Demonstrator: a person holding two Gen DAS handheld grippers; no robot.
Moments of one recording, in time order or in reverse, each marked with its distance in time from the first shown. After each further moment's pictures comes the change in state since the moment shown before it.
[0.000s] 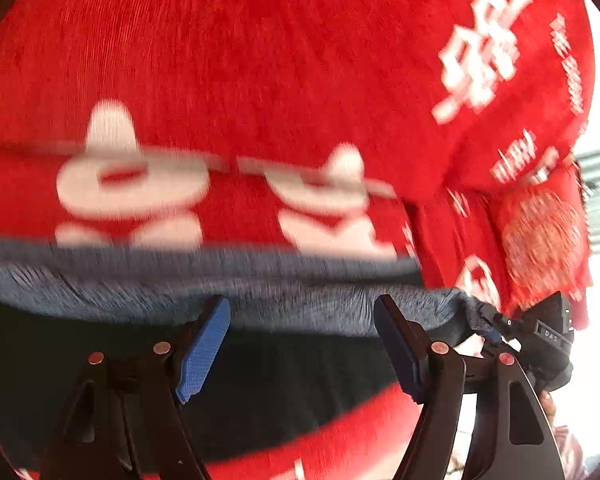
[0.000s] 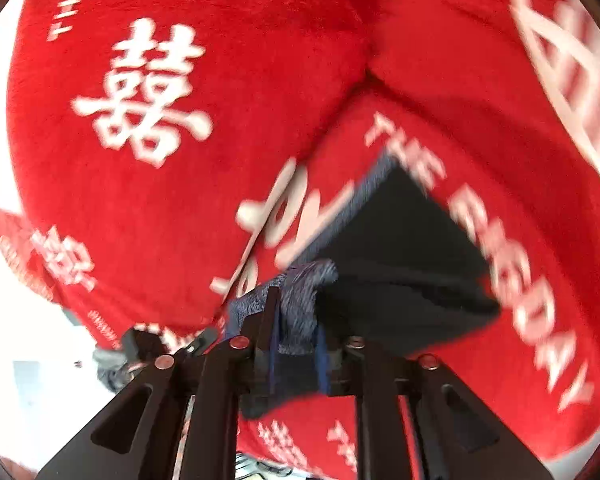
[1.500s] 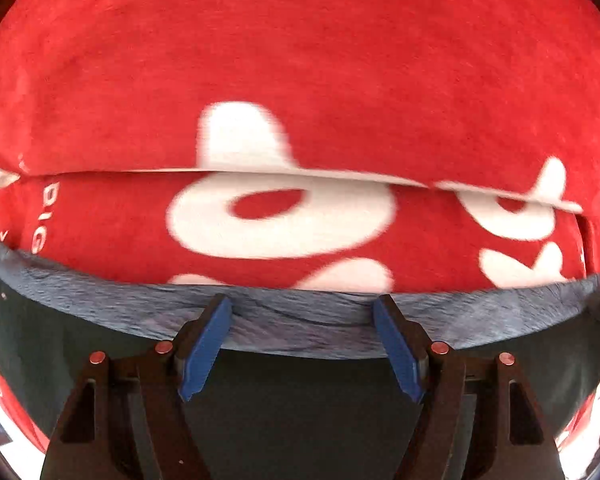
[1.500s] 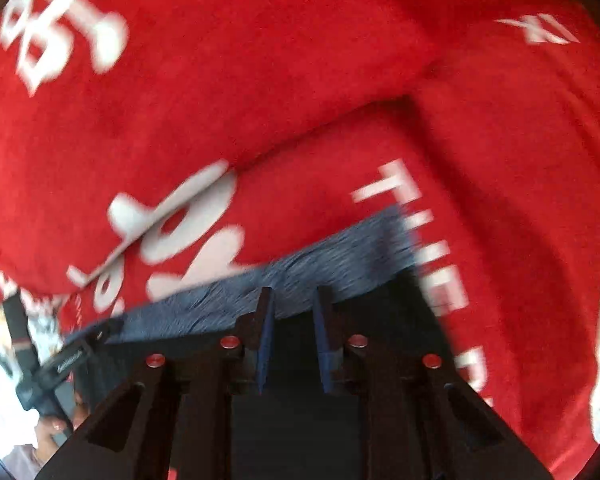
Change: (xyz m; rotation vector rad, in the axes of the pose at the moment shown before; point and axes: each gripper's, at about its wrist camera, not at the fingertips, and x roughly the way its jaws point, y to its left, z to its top) left arm 0.038 0.047 0.006 0.008 -0.027 0.547; right arm 0.100 0.027 0.053 -0.325 0.020 -0.457
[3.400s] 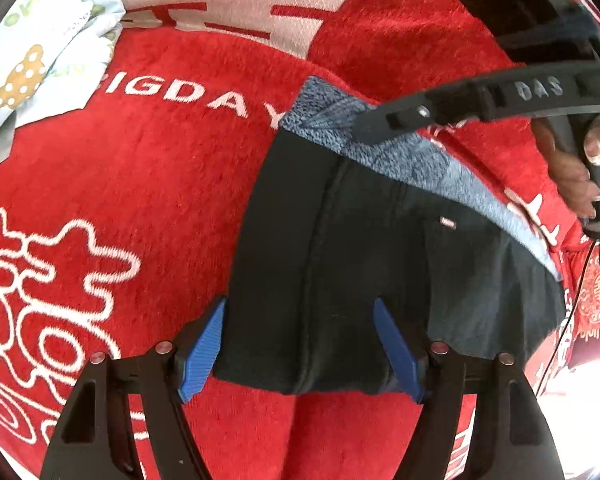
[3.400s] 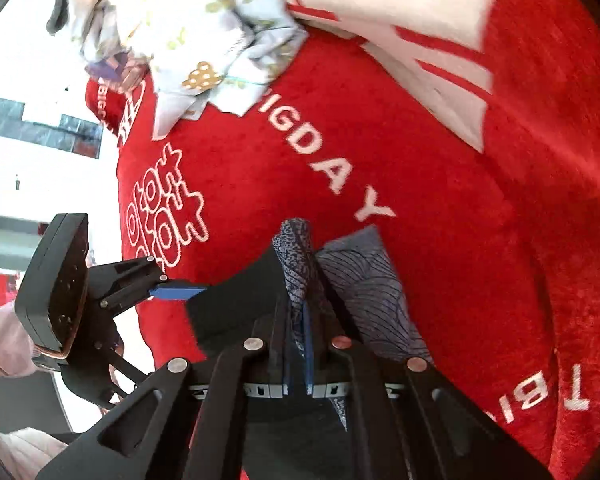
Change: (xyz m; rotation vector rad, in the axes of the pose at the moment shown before) left arm -0.016 0.482 -0.122 -0.186 -0.066 -0.333; right arm 0.262 0.698 -0.262 -1.283 0.653 0.255
